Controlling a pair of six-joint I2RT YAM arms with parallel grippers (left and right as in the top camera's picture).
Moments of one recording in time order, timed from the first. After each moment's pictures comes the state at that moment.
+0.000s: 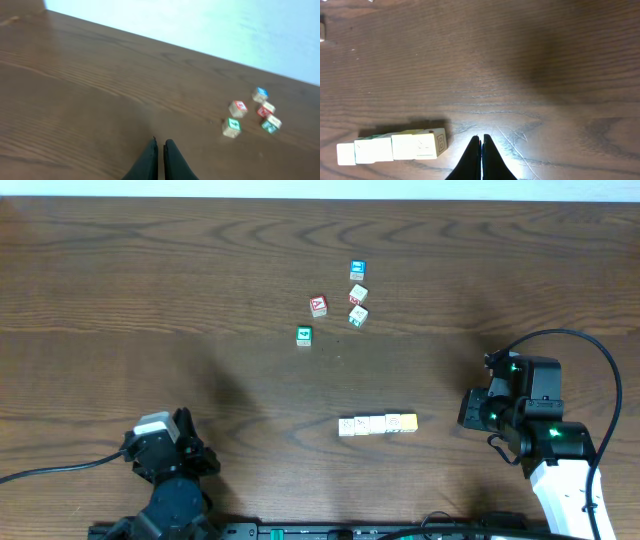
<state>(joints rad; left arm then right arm) -0.77 0.11 0.46 -0.78 -0.82 -0.56 -0.02 0.99 0.66 -0.74 -0.18 0.20</state>
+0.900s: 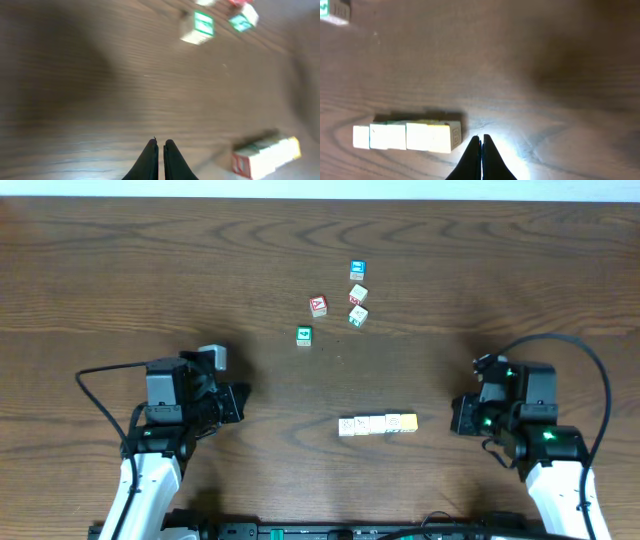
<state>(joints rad) 0.01 1.07 0.46 -0.30 0.53 -0.25 -0.02 0.99 0.59 -0.68 -0.30 0.15</state>
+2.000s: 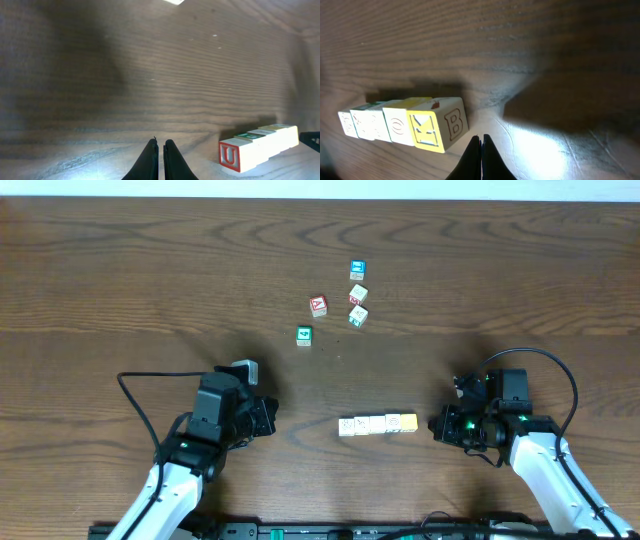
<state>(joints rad) -0.30 1.05 0.37 -0.17 0.32 -0.54 -0.02 1.24 0.47 -0.53 -0.46 0.26</state>
